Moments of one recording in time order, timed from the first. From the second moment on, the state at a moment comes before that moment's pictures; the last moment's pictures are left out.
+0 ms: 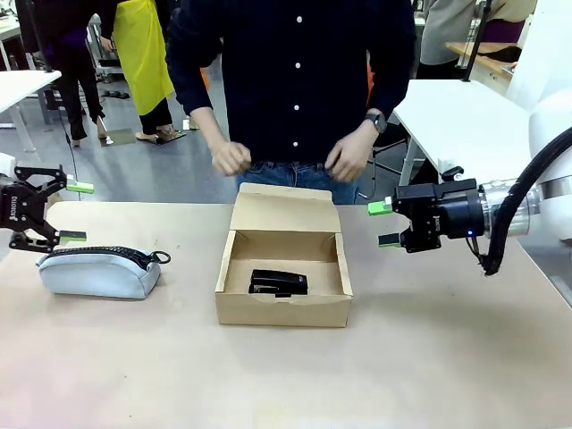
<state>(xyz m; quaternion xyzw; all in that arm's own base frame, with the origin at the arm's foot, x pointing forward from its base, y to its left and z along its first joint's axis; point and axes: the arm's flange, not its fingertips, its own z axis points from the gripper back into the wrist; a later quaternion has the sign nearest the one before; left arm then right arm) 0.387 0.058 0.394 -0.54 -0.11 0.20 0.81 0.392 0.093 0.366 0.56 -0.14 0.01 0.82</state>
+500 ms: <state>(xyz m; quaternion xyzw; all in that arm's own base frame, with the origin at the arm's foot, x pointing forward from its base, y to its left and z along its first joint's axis) 0.411 -0.046 0.393 -0.58 -0.05 0.12 0.81 0.424 0.104 0.361 0.53 -0.16 -0.03 0.83</state>
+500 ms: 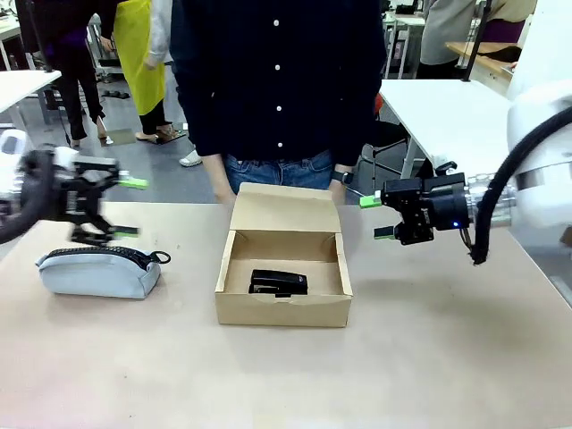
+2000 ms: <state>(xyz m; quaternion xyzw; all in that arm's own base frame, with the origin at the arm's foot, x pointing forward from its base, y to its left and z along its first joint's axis) 0.550 -0.150 0.277 -0.61 -0.07 0.11 0.79 0.548 0.132 0.287 0.55 -0.06 -0.01 0.83</state>
